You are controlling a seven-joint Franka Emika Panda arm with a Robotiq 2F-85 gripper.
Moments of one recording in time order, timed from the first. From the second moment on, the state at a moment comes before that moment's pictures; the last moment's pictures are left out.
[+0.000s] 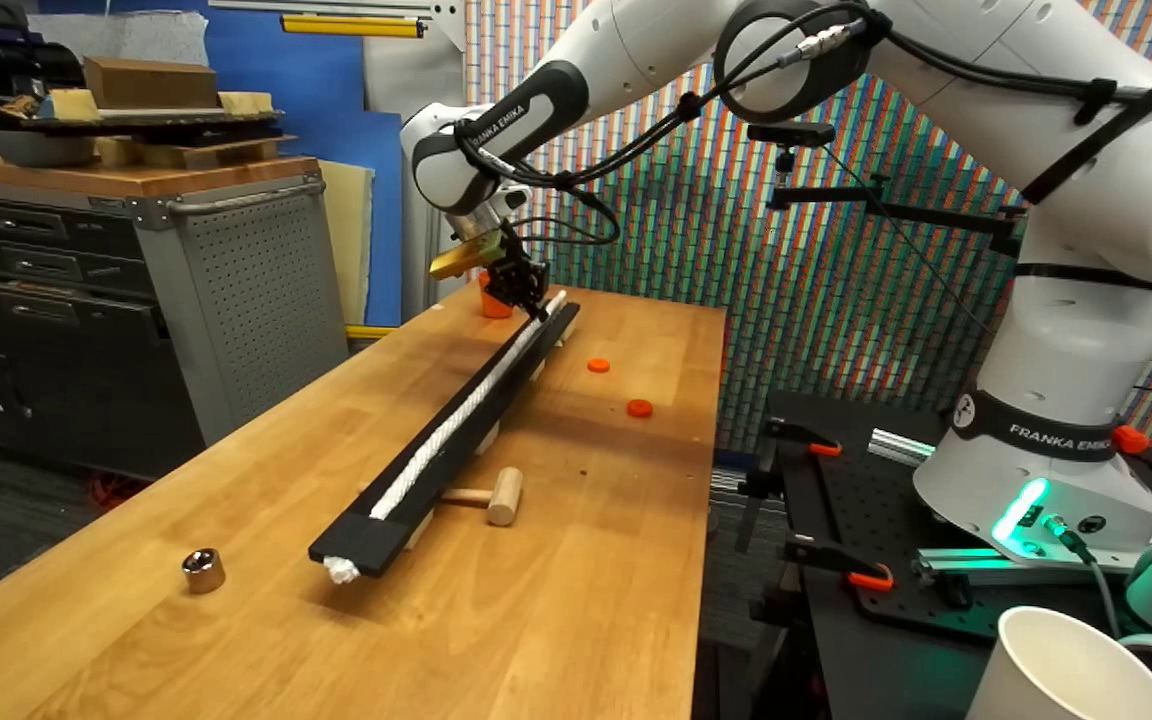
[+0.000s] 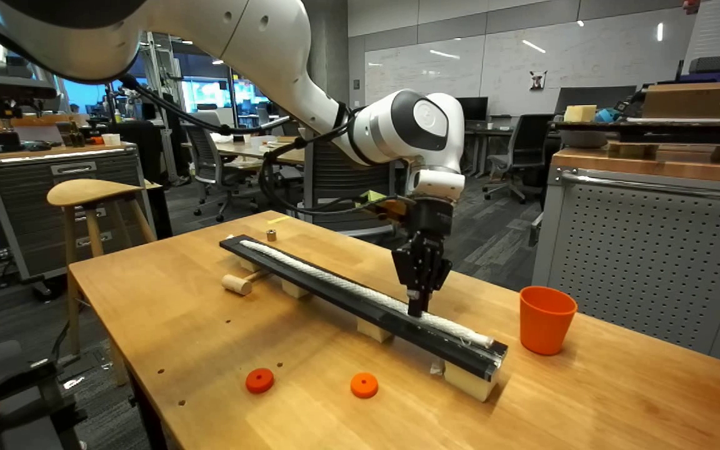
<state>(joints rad) -0.07 1.00 -0.28 -1.12 -0.11 1.67 1.47</state>
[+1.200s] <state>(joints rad) -0.06 0.99 -0.28 -1.14 -0.18 1.67 1.47</state>
